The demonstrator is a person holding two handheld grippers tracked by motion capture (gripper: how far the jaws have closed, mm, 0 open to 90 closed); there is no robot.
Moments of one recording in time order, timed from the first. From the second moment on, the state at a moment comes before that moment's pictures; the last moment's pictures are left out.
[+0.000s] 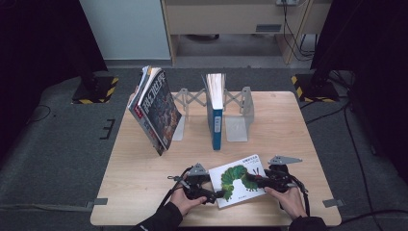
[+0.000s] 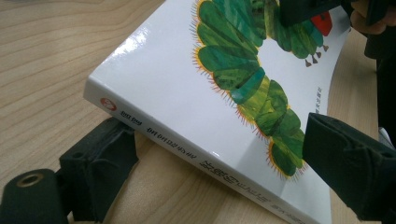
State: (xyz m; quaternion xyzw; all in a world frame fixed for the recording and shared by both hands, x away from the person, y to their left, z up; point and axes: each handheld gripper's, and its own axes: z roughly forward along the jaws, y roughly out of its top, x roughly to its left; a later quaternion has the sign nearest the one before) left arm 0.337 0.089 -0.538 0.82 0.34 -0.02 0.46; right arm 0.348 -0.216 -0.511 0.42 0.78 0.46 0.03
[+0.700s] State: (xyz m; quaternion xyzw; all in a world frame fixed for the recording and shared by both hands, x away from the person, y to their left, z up) left arm 0.337 0.090 -0.537 0.82 0.34 -0.01 0.46; right arm 0.346 -0.202 -0.509 0.39 0.81 0.44 0.04
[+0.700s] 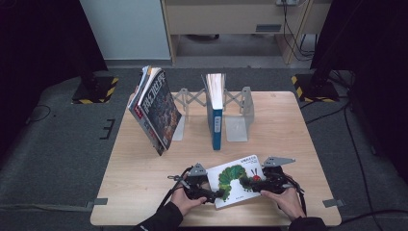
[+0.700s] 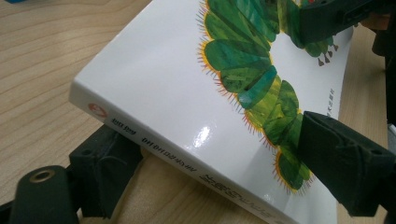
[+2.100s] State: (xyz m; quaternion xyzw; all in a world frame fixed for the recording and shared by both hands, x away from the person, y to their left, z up) left arm 0.339 0.091 -0.537 0.82 0.34 -0.01 0.46; right arm 0.347 -0.208 -0.519 0.43 0.81 0.39 0.10
